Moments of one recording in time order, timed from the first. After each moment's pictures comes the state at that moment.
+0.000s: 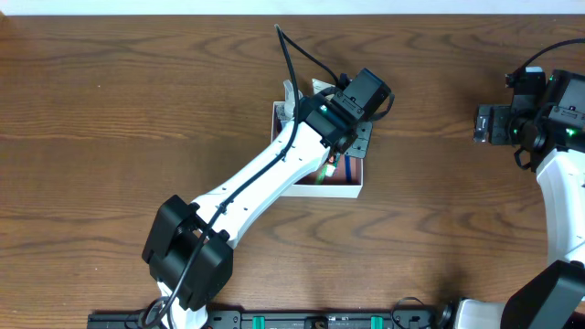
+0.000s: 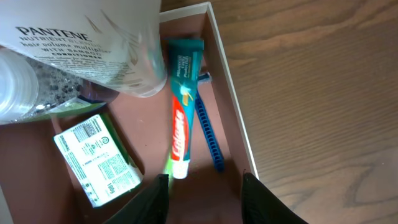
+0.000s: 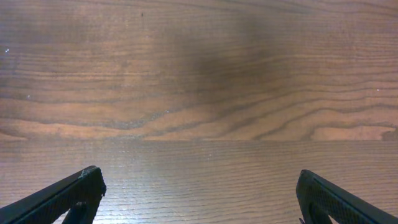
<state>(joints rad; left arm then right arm) -0.77 1.93 1.72 -0.93 -0.09 -0.47 -0.31 1.51 1.16 -0.56 -0.12 -0.25</state>
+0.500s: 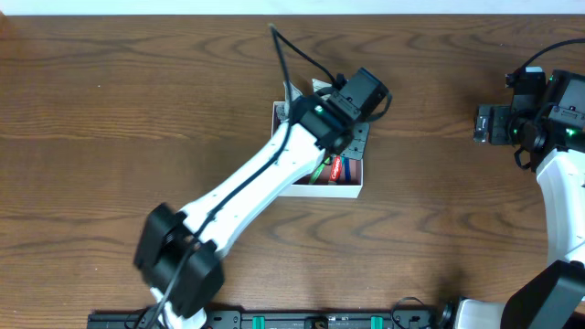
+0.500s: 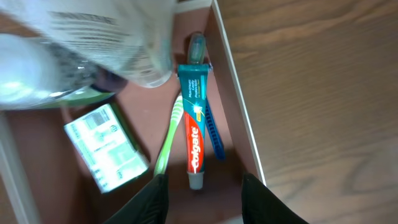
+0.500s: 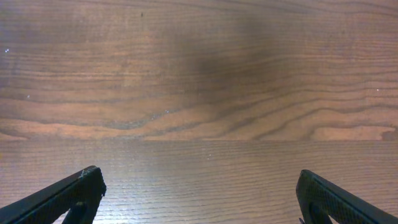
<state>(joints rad) -0.77 1.86 1.72 -0.99 -0.09 -0.46 -0.31 1.51 1.16 -0.56 -0.12 -0.25</state>
